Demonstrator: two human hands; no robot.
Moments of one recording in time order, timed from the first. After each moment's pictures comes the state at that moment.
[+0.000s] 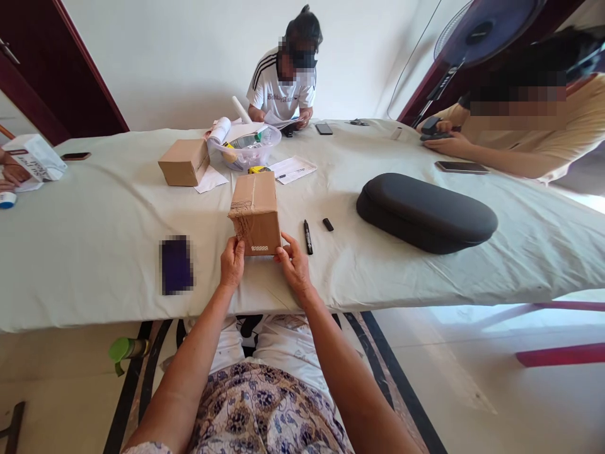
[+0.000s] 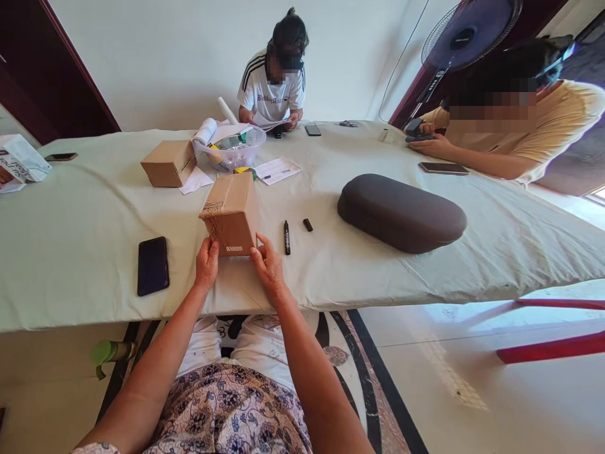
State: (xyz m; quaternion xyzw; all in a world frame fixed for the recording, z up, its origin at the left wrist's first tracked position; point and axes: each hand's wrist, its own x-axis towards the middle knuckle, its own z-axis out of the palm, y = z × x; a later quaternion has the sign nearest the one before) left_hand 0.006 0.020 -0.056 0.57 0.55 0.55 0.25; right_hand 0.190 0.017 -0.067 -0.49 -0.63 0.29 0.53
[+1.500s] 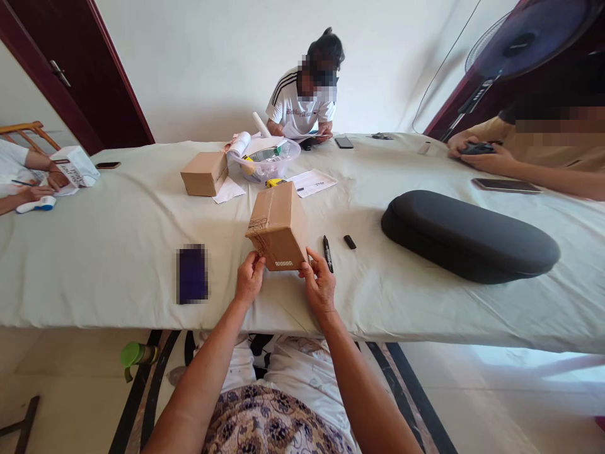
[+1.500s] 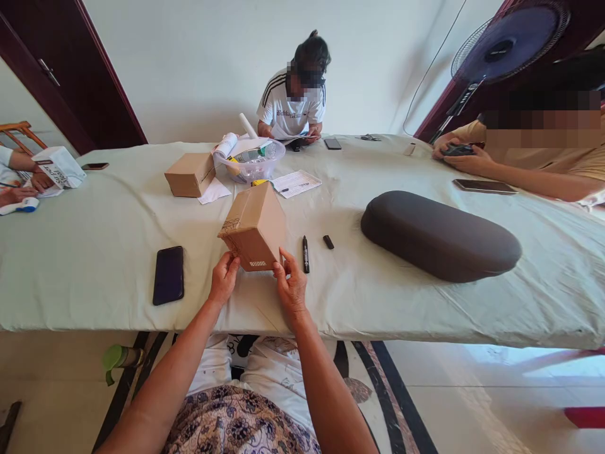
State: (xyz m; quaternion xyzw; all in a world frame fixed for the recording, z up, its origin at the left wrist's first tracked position) left_hand 0.010 0.015 -0.059 0.58 0.52 0.55 0.30; right_hand 0.193 0.017 -0.065 -0.50 -0.58 0.25 0.59
